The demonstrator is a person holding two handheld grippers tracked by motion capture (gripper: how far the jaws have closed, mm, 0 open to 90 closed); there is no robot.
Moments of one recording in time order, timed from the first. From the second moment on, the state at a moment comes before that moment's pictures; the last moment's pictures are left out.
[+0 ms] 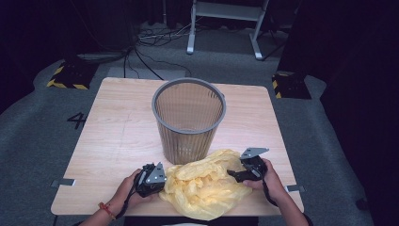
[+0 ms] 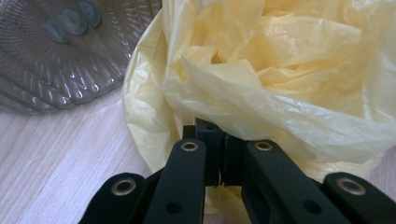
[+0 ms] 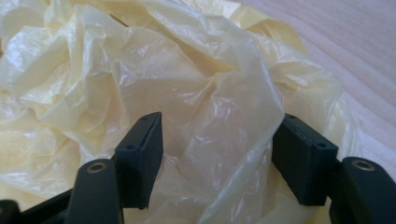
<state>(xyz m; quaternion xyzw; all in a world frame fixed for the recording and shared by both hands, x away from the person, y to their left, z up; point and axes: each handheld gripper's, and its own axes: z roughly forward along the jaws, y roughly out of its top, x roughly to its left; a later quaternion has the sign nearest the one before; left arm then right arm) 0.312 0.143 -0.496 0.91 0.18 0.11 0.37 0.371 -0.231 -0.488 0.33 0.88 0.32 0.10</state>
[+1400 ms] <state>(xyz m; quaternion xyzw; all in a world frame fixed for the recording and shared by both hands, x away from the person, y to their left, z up) 0.313 0.167 -0.488 0.89 0.21 0.13 0.38 0.350 -0.219 -0.457 0.26 0.86 0.40 0.15</state>
